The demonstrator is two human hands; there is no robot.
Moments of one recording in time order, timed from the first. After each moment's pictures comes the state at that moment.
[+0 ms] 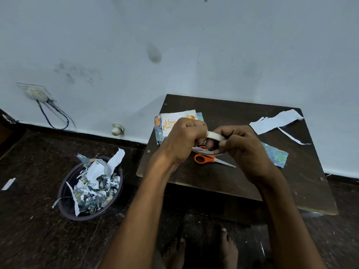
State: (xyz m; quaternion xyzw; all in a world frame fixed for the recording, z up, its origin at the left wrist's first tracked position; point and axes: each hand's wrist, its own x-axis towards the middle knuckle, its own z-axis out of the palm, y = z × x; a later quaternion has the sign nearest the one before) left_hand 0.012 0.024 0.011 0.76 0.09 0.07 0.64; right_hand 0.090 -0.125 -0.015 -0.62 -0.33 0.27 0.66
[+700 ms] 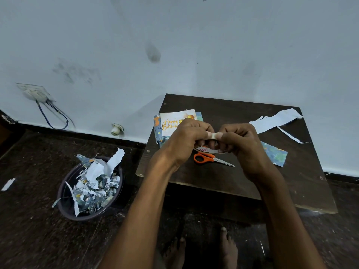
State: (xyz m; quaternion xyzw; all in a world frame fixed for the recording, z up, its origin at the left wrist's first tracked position) left_hand 0.017 0.024 0.005 0.76 0.06 0.02 0.65; right_hand 0.087 -0.123 -0.011 -0.65 -0.30 0.21 0.67
